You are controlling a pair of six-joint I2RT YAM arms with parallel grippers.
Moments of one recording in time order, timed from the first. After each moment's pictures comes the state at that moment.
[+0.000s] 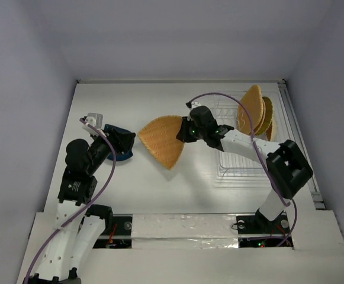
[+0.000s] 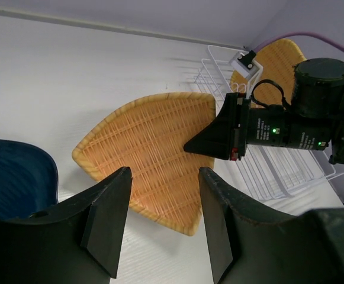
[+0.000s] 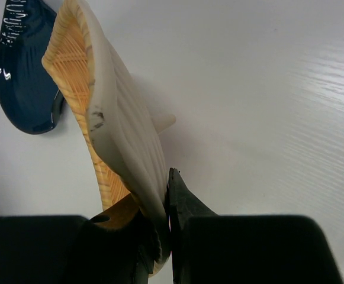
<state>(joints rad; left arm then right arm) -0.16 0.58 0.67 -0.20 0.33 -0.44 0.68 1.68 1.15 -0.08 -0.08 0.51</state>
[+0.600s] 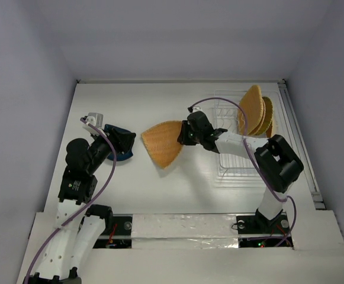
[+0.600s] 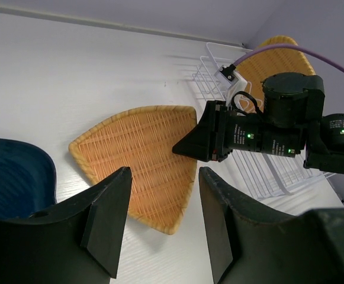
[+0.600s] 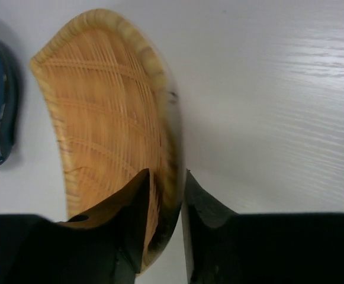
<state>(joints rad) -0.15 0.59 0.67 -0.20 0.35 -0.44 0.68 1.79 1.11 0.01 0.04 0.60</state>
